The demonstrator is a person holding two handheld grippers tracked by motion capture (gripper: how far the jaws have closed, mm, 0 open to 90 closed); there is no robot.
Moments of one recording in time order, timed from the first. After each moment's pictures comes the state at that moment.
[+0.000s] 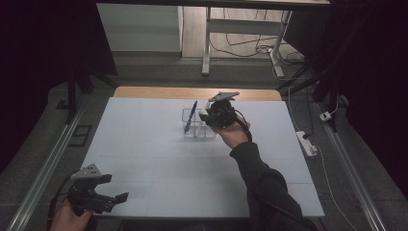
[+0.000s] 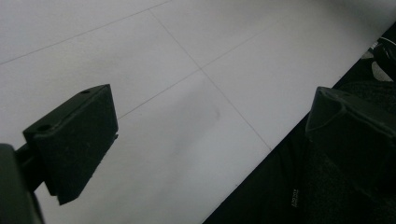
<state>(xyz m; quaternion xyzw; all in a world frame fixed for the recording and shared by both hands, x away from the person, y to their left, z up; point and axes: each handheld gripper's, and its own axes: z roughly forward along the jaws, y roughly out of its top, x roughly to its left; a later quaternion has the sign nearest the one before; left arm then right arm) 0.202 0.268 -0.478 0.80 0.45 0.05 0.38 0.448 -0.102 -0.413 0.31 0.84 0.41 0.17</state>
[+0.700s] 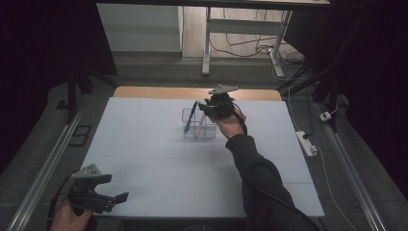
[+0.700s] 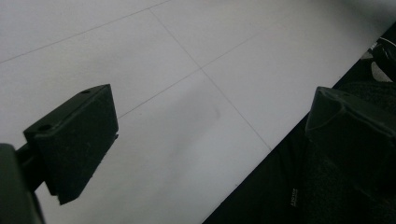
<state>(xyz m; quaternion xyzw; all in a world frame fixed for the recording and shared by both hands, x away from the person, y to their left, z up) 0.202 0.268 -0.478 0.80 0.45 0.05 0.38 0.487 -0.097 -0.425 0.29 0.82 0.45 0.20</state>
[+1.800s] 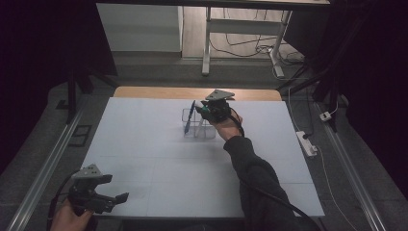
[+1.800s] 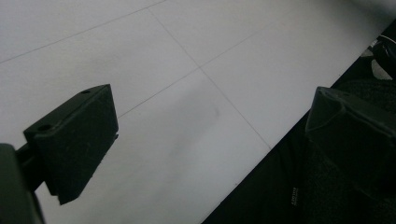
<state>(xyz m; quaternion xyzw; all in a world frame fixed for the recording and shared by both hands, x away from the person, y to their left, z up) 0.202 0.267 -0.478 0.81 0.45 0.05 0.38 0.490 -0.092 -0.448 0.25 0.82 0.47 0.22</state>
